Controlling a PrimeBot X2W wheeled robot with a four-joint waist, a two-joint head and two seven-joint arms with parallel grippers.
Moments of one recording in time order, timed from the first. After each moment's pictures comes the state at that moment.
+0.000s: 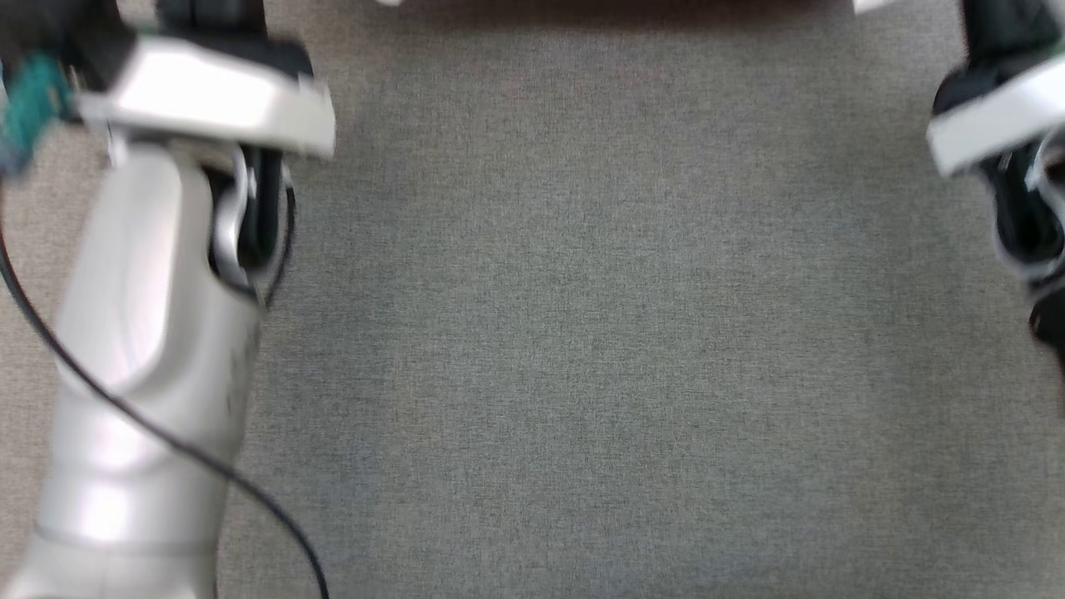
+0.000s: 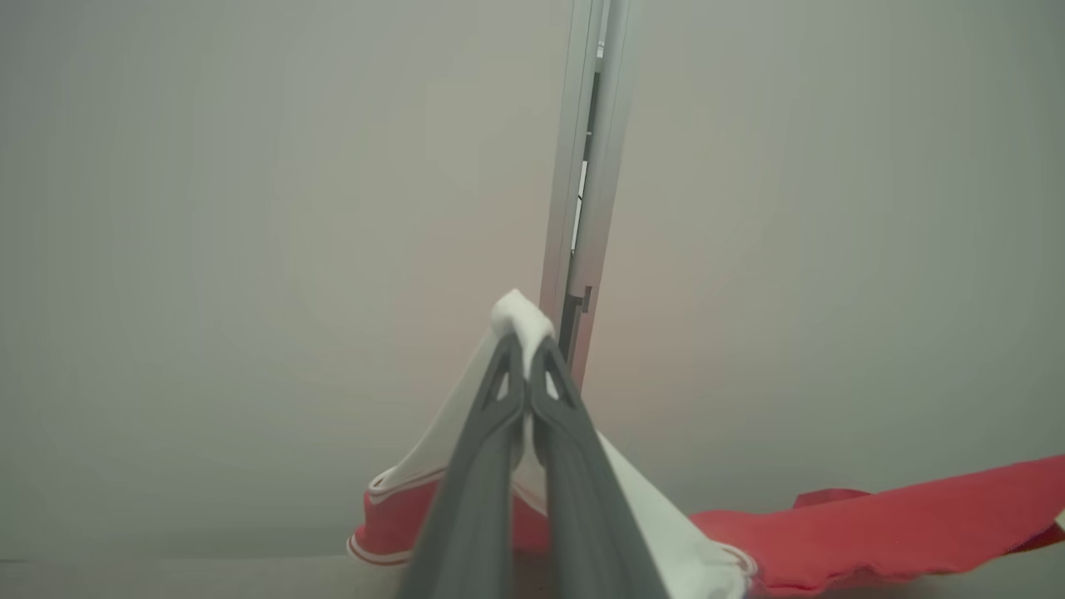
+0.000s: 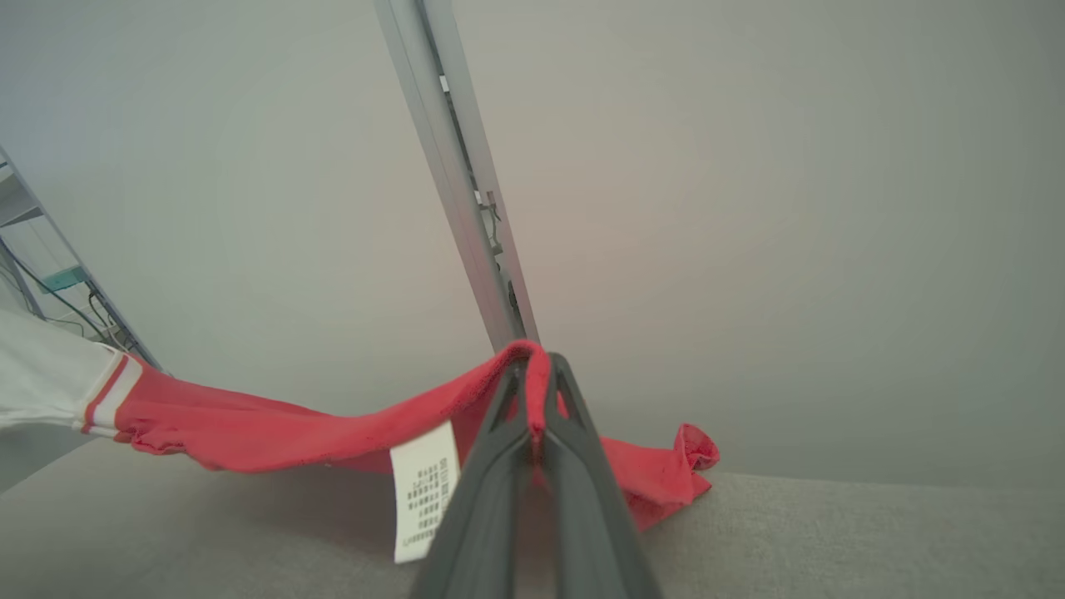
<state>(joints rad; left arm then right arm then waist) -0.89 0.12 -0.19 0.40 -0.38 0.00 -0.26 -1.00 -0.44 0.56 0.56 0.86 0.13 -0.26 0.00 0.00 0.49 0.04</state>
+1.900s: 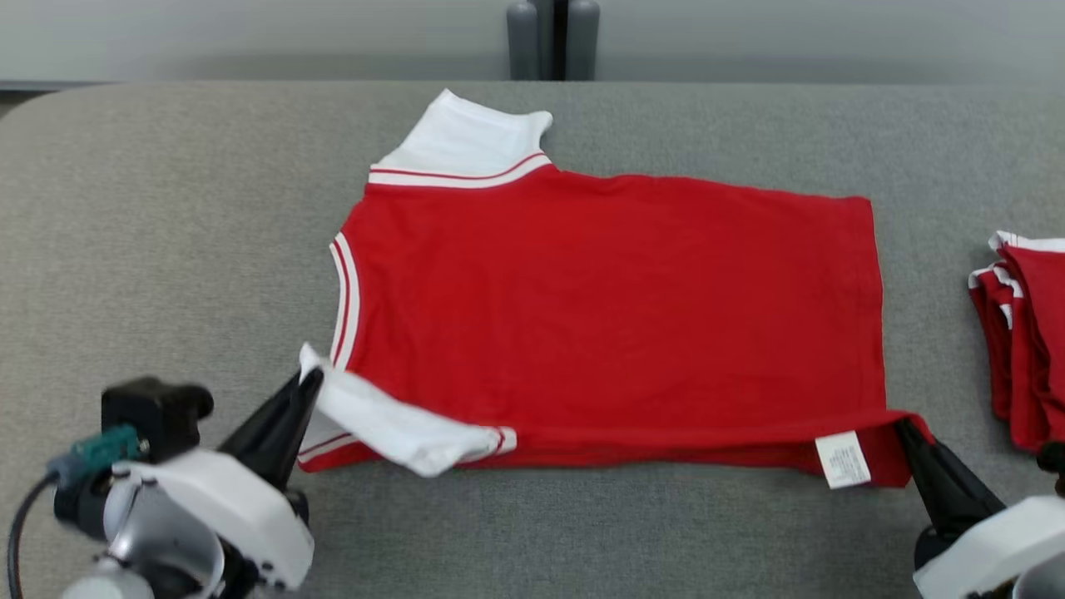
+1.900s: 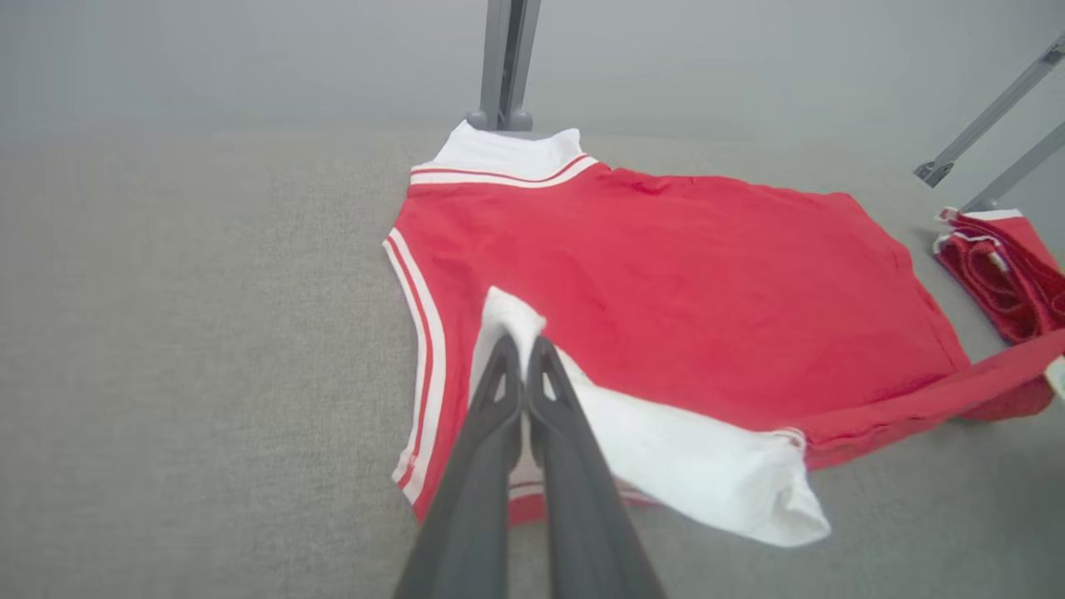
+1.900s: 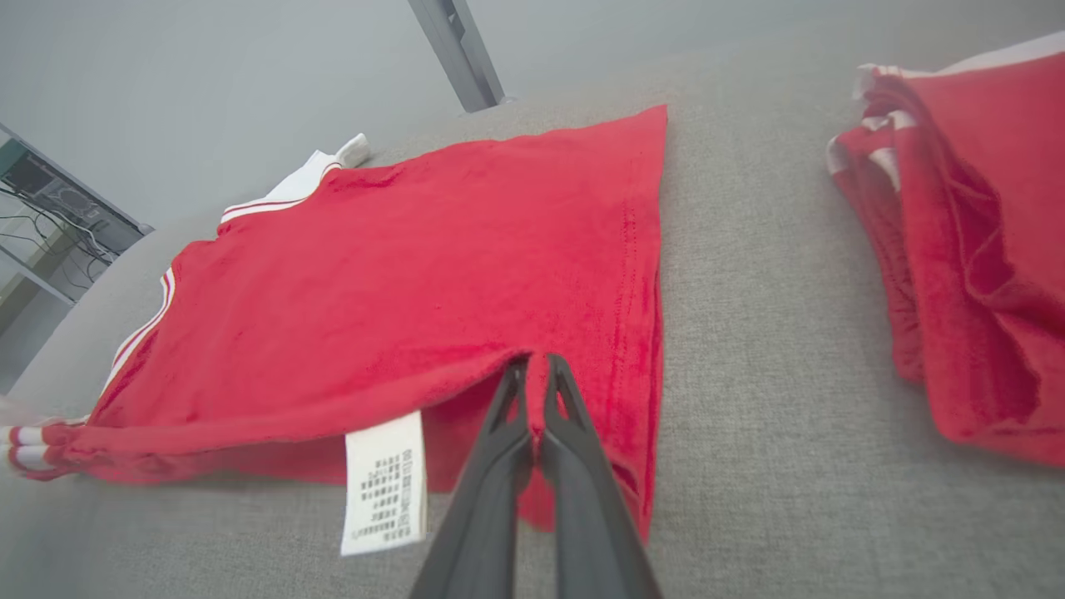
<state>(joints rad) 0.03 0.39 -0.21 -0.35 -0.58 0.11 0.41 0.13 -0.15 -0.06 -0.17 0.54 0.13 0.29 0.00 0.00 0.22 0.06</state>
